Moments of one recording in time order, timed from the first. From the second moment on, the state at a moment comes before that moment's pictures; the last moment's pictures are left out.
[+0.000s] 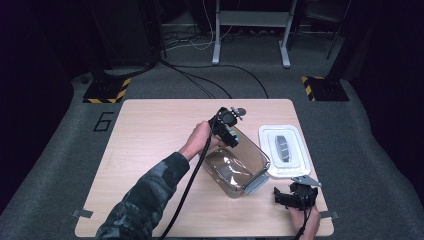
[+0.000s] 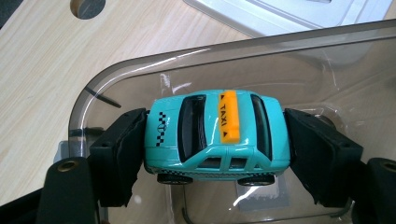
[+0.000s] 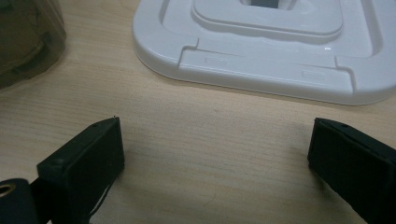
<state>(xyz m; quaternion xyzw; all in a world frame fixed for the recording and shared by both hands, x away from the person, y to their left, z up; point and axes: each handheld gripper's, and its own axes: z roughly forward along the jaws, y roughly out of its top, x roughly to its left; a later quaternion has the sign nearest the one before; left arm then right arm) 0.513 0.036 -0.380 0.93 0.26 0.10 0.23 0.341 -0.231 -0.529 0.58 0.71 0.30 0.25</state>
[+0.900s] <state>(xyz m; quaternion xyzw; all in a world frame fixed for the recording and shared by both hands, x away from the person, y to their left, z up) 0.517 0.028 -0.397 0.93 0.29 0.11 0.21 0.341 -0.232 -0.529 0.58 0.71 0.30 0.25</state>
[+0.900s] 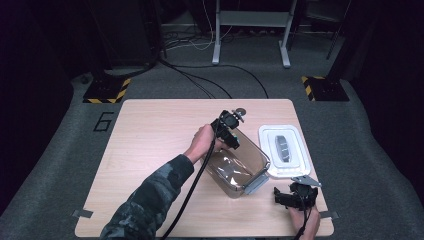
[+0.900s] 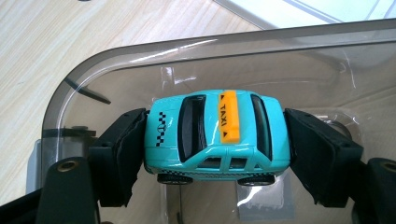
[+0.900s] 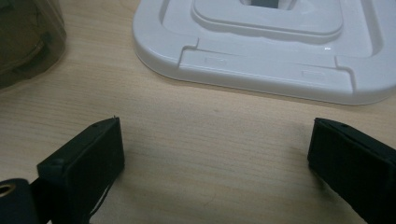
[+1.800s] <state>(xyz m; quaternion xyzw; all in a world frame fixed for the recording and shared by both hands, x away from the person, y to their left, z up) 0.514 0.027 -0.395 0.92 0.30 0.11 0.22 0.341 -0.231 -0.529 0.59 0.71 0.31 0.25</state>
